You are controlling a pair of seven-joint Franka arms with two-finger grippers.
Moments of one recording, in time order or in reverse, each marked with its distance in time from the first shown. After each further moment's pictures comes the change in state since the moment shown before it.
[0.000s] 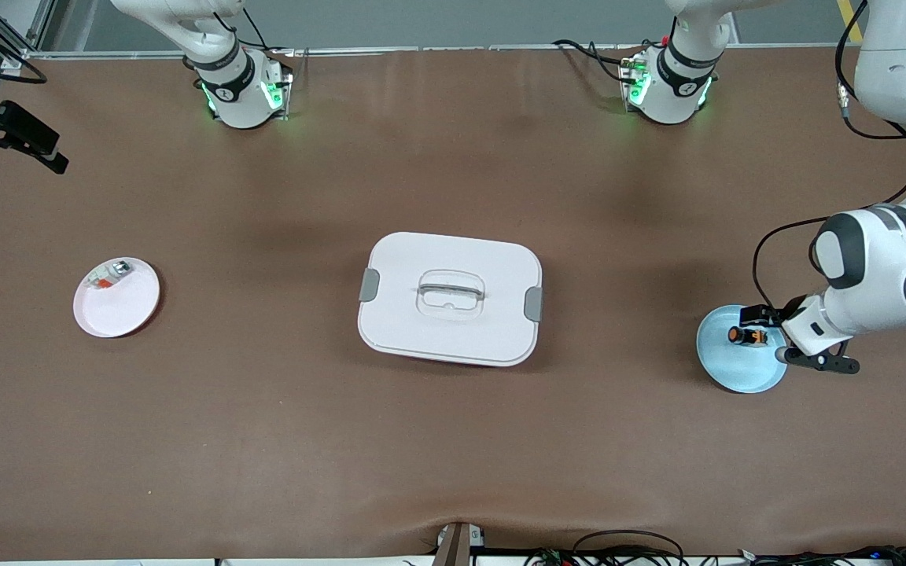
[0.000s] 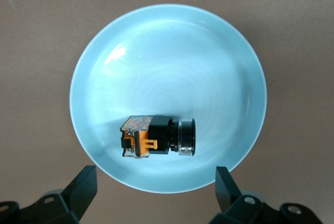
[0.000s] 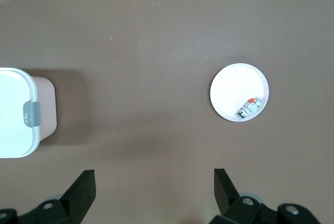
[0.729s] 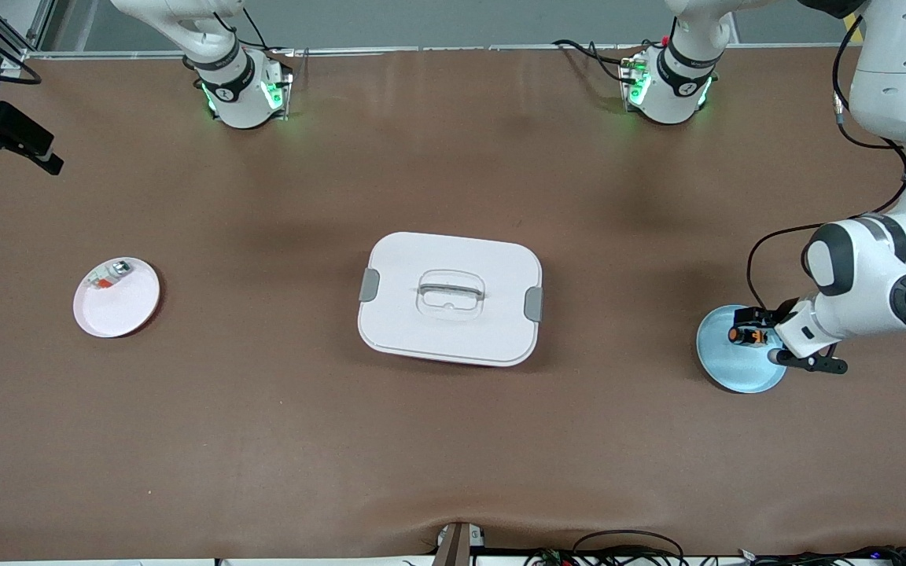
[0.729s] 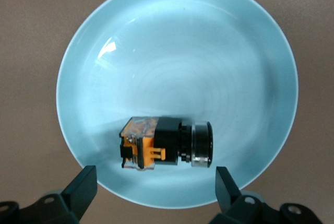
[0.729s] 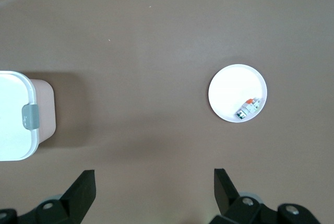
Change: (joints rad) left arm 0.017 0.055 -0.002 0.000 0.000 0.042 0.001; right arm -0.002 -0.002 -0.010 0.001 -0.001 -0.003 -0.003
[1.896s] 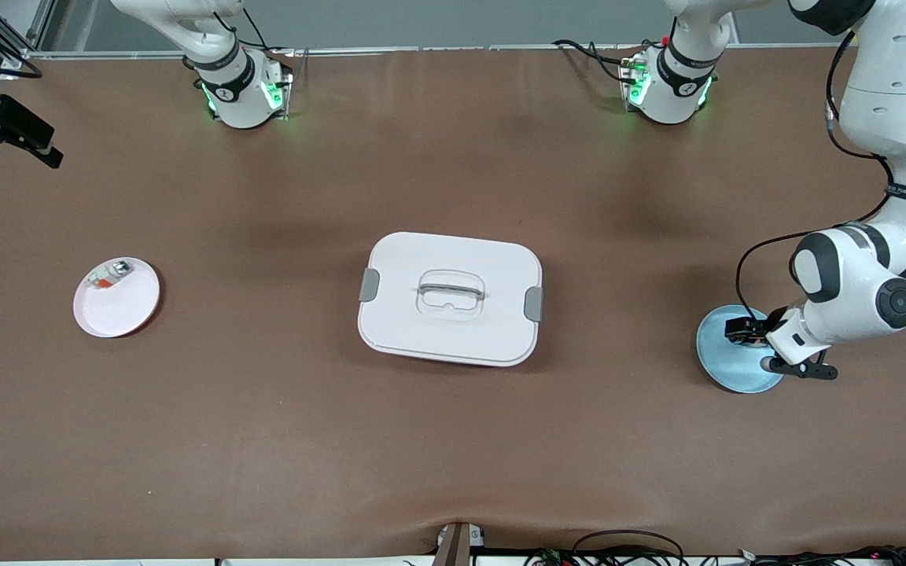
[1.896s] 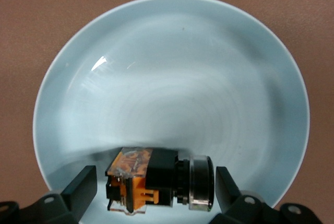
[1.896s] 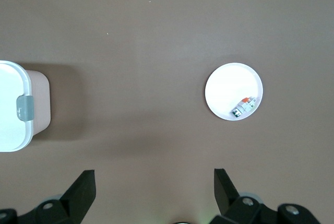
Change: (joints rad) left arm 0.000 0.051 -0.006 0.008 -0.039 0.077 0.000; right arm 0.004 -0.003 0.009 0.004 -0.016 -0.016 -0.029
